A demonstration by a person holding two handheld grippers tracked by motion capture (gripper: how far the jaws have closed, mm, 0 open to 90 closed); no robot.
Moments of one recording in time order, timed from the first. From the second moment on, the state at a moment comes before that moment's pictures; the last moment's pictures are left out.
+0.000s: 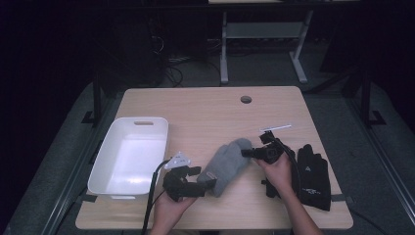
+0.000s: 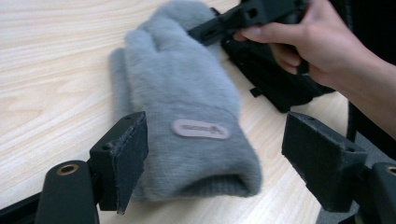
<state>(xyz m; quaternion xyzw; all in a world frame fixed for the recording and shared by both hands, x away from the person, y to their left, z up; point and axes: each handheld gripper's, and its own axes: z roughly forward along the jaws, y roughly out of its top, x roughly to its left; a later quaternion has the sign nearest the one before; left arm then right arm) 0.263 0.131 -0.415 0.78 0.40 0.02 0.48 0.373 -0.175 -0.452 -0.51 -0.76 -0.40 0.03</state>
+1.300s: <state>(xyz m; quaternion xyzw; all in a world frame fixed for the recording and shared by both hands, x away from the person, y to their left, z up) 0.308 0.123 -0.464 0.74 0.47 -0.23 0.42 0.369 -0.190 -0.457 -0.52 -0.74 -0.42 0.04</state>
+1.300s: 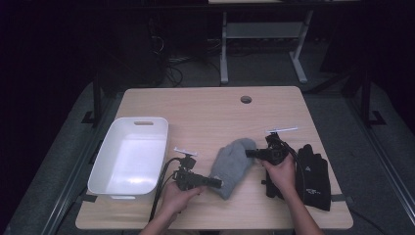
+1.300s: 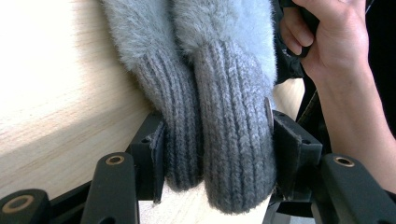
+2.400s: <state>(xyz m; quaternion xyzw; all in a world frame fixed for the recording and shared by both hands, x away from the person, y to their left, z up) 0.294 0.124 -0.425 0.77 0.42 -0.17 0.44 0.354 -0.205 -0.422 -0.52 -0.71 -0.48 0.07</state>
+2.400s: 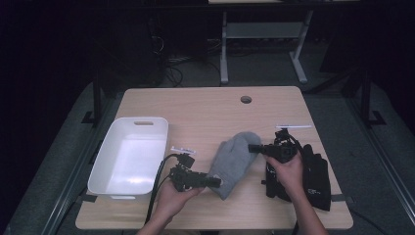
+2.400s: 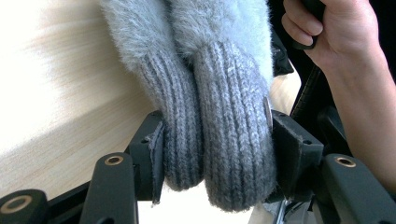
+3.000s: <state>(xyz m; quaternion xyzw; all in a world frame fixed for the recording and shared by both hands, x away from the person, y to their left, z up) 0.301 0.140 -0.397 0.77 0.41 -0.16 0.46 0.364 -0.200 -0.380 -0.50 -0.70 -0.50 0.09</state>
